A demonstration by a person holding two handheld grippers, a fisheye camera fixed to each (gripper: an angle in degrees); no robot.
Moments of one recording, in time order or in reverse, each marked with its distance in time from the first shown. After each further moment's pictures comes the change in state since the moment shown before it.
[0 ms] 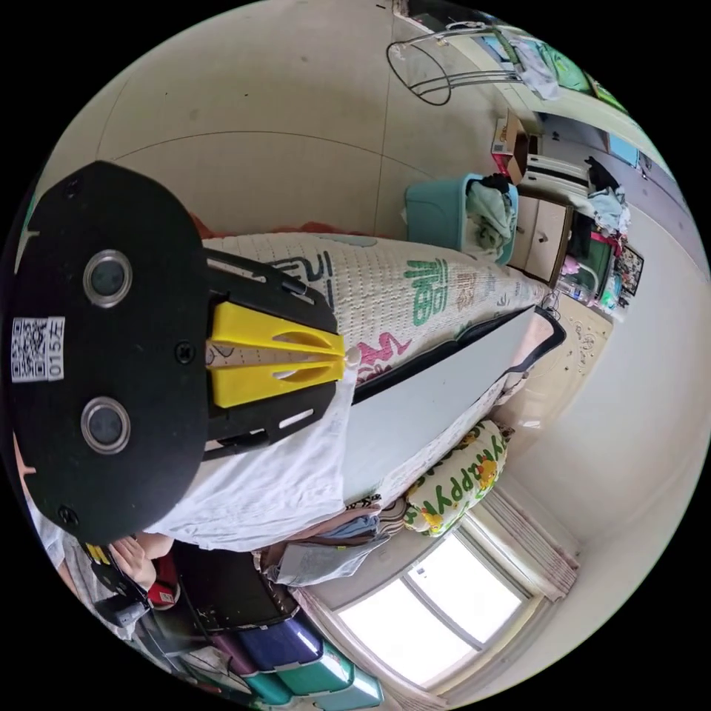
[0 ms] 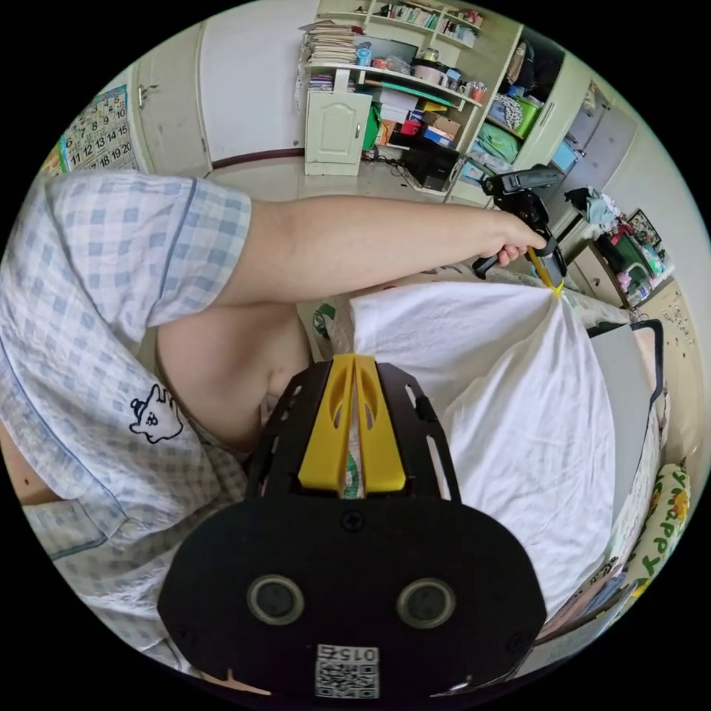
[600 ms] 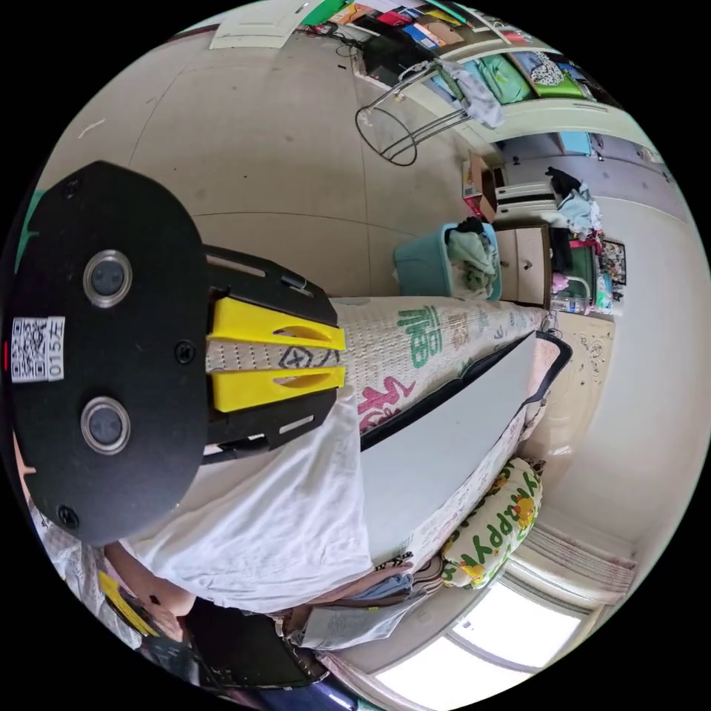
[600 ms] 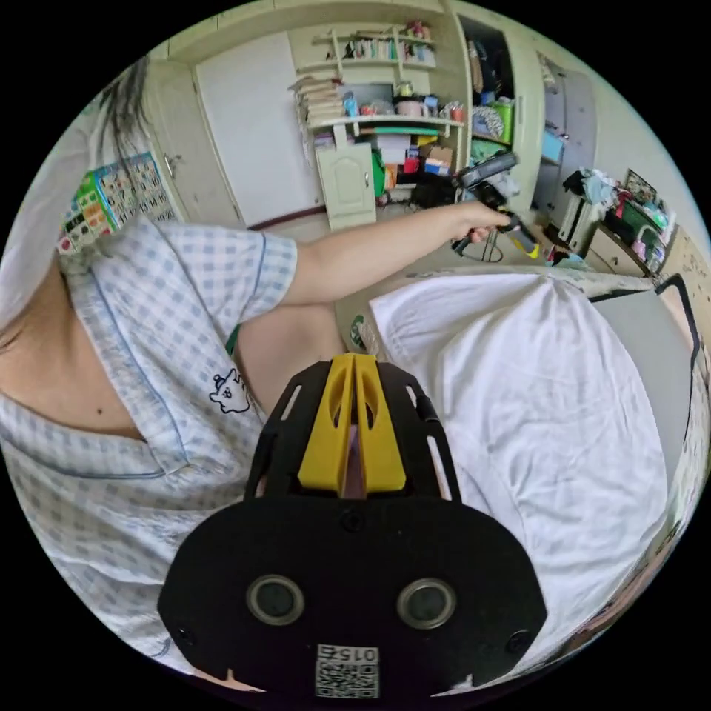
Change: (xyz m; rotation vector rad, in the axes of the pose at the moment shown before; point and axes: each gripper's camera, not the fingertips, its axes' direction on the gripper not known) left arm 0.053 0.059 0.010 0.031 -0.247 0.111; right arm 0.056 0.192 -0.103 0.367 -0.156 0.186
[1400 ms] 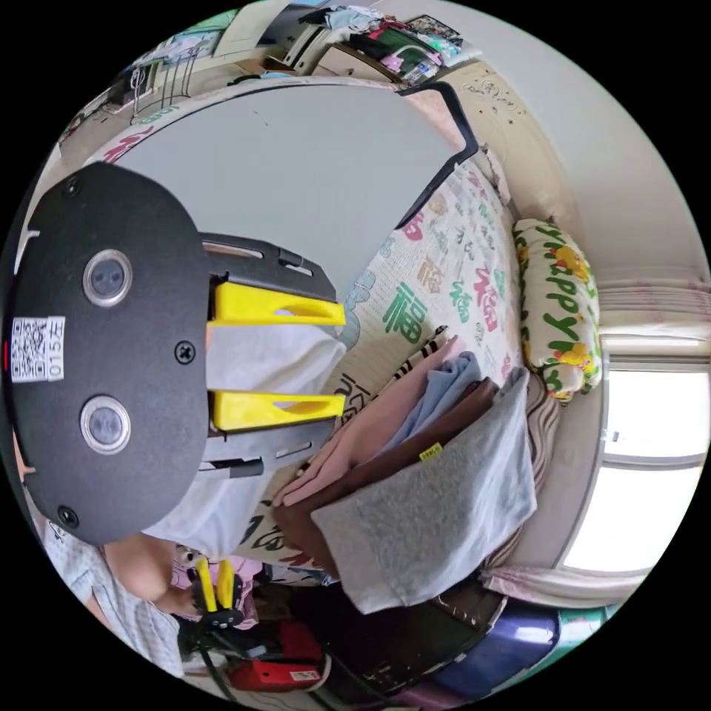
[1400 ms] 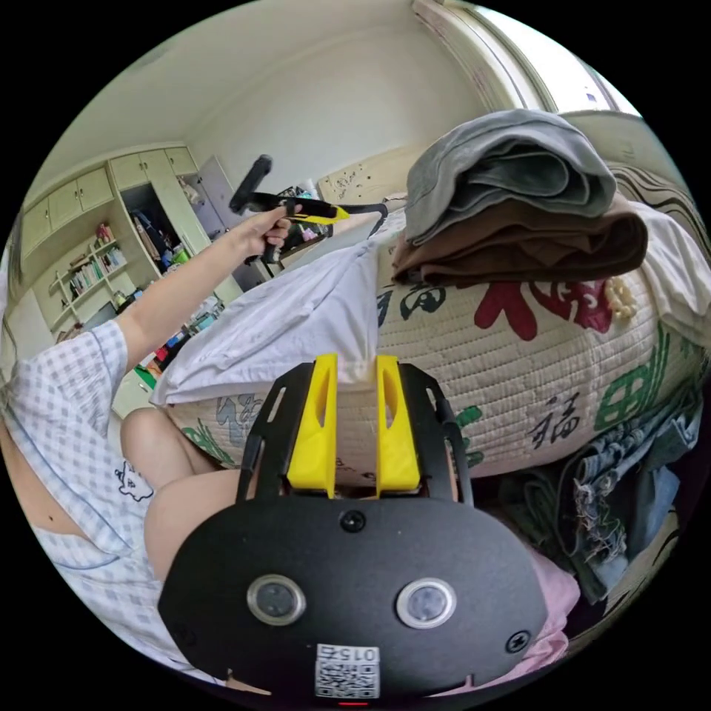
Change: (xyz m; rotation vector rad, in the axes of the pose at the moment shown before) left arm 0.540 -0.049 0.234 -0.237 0.198 0.673; right arm 0.064 0.392 -0.169 0.401 0.551 0.869
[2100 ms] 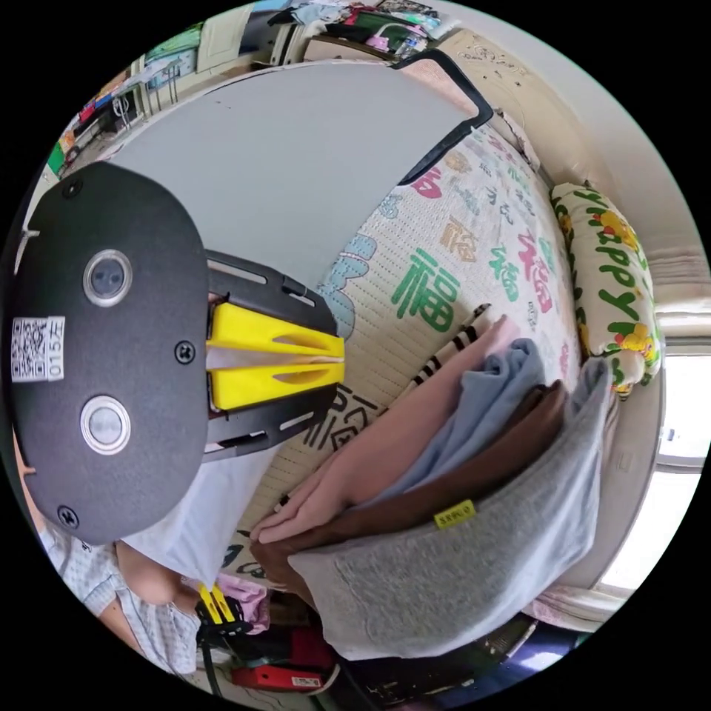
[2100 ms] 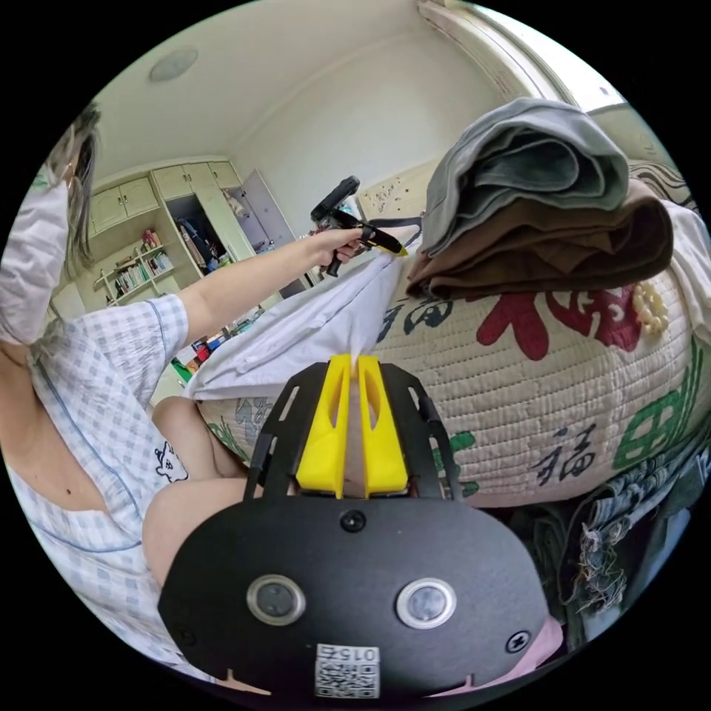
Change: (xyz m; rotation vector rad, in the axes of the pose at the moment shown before) left arm -0.030 -0.026 0.007 -0.035 0.051 0.042; right arm 0.049 0.017 -0.044 0.115 -0.092 -0.048
